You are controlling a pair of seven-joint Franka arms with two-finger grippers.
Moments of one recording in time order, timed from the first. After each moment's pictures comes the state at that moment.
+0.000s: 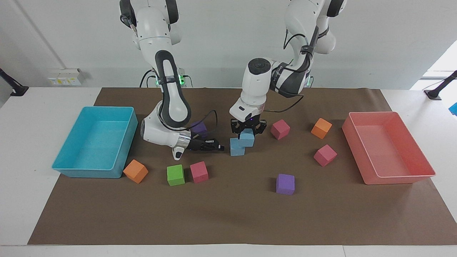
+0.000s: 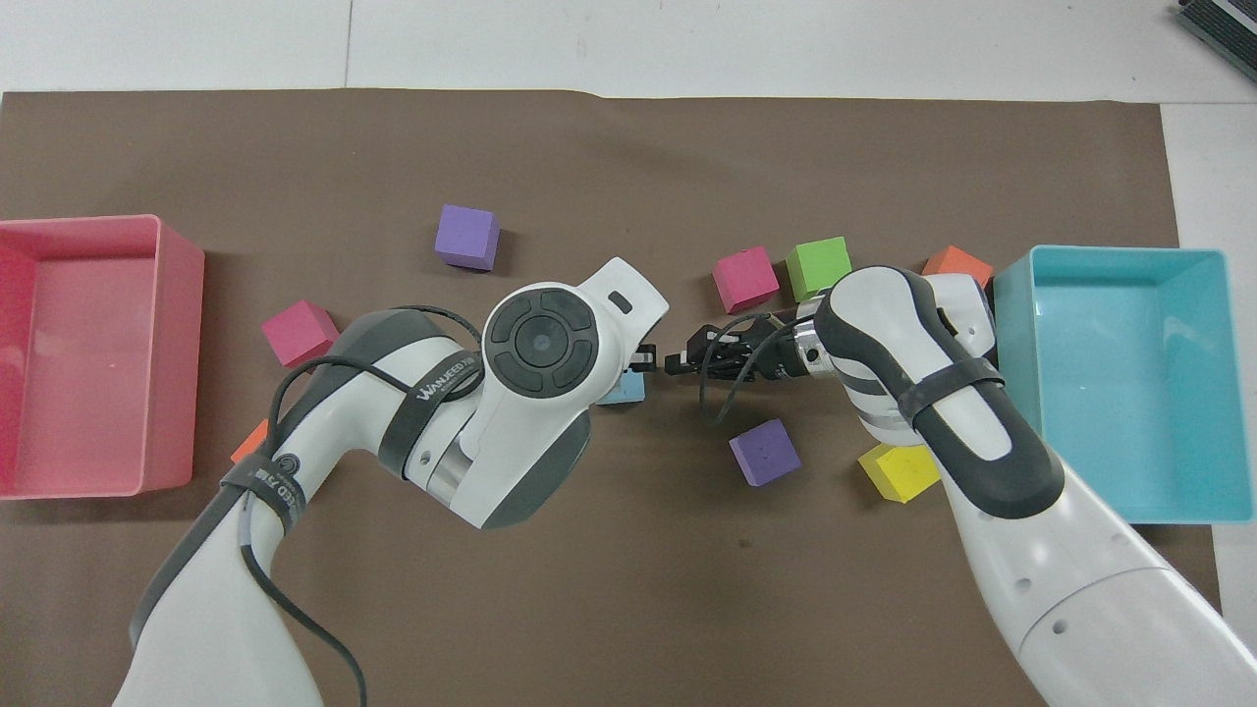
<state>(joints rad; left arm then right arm) -0.61 0.31 -0.07 -1.76 0.04 2.20 -0.64 0.35 0.47 -0.11 -1.93 1.28 2.07 -0.41</state>
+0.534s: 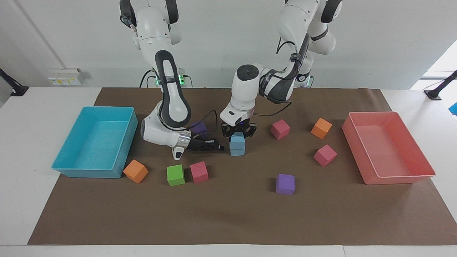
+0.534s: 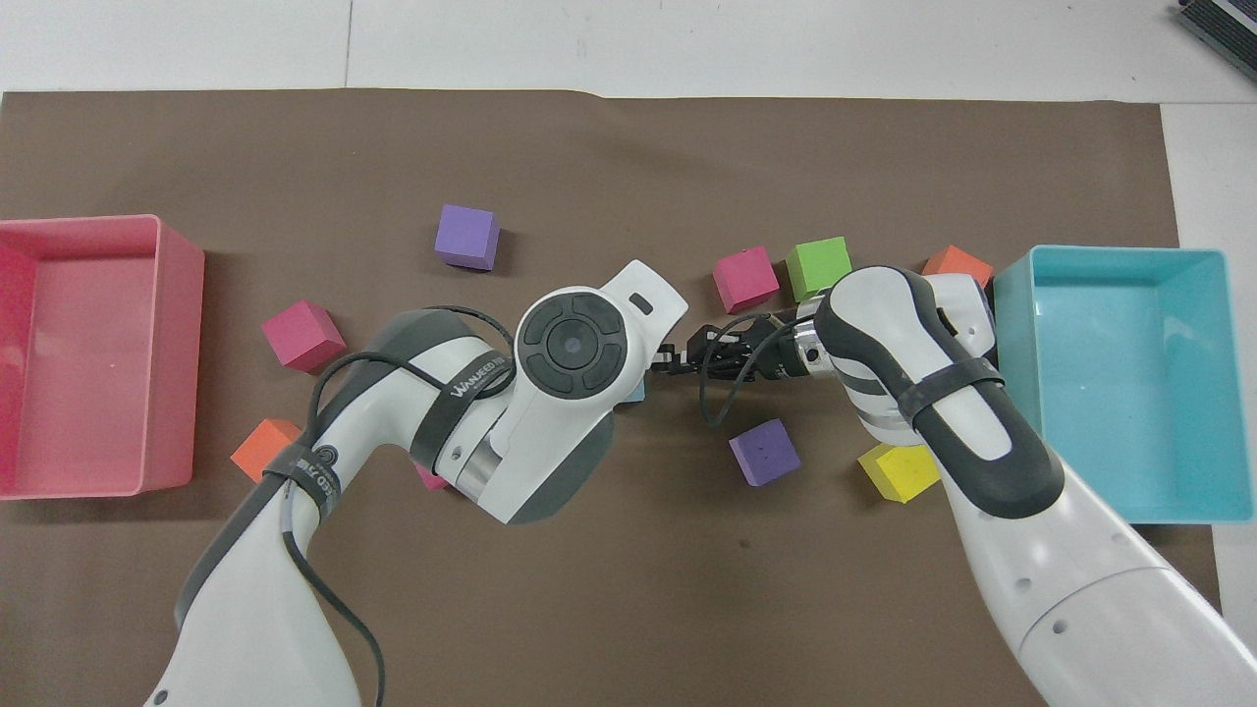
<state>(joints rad) -0.64 0.37 -0.07 -1.73 0.04 2.24 -0.71 0.35 0.47 -0.11 -1.93 1.28 2.07 -0.41</state>
